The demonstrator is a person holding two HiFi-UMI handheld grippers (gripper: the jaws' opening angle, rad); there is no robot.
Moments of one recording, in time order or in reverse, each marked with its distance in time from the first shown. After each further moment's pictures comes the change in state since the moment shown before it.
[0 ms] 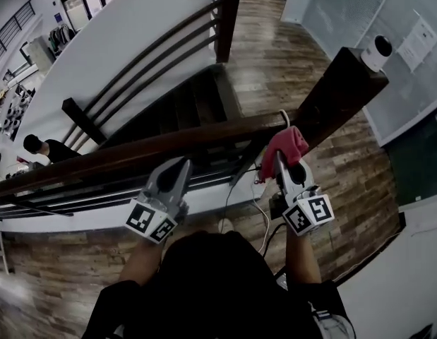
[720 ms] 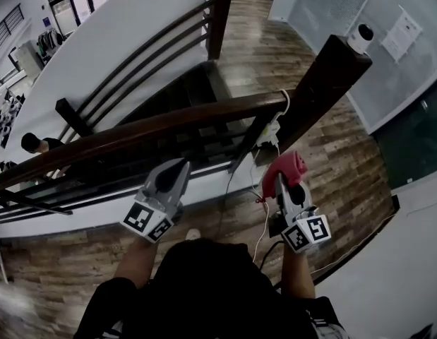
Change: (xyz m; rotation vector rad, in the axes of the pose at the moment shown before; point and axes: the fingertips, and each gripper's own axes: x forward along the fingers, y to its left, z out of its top) left arm -0.084 -0.019 0.014 0.014 0.034 -0.102; right arm -0.100 0.087 -0.029 0.020 0.019 -0.115
